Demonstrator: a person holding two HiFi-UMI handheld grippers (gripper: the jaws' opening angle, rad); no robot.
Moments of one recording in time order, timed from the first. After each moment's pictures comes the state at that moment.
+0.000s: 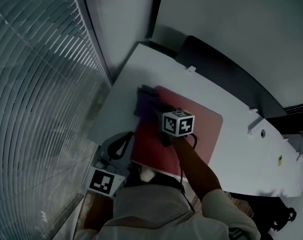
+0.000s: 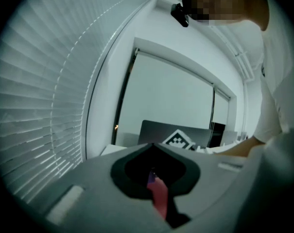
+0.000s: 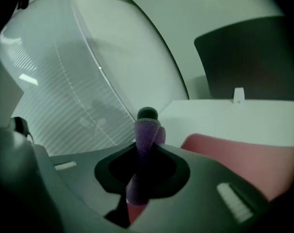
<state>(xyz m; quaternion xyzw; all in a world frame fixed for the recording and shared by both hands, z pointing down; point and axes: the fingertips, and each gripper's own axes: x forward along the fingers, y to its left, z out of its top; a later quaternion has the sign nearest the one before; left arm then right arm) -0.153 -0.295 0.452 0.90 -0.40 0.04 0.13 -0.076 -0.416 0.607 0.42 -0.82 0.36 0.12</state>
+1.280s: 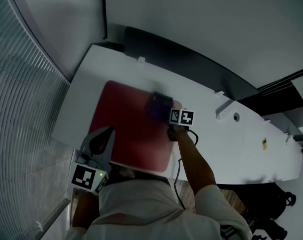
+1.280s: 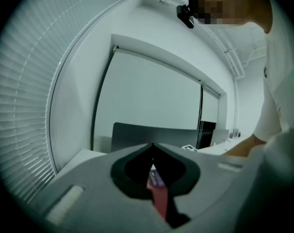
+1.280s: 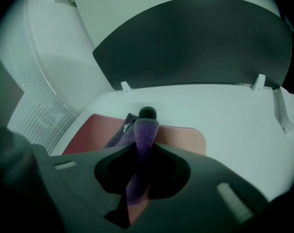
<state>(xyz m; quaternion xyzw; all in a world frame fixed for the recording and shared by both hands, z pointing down) -0.002 -0.245 0.418 0.93 -0.36 0.05 0.10 0.255 -0.327 0.687 0.59 -0.66 0.43 0.19</state>
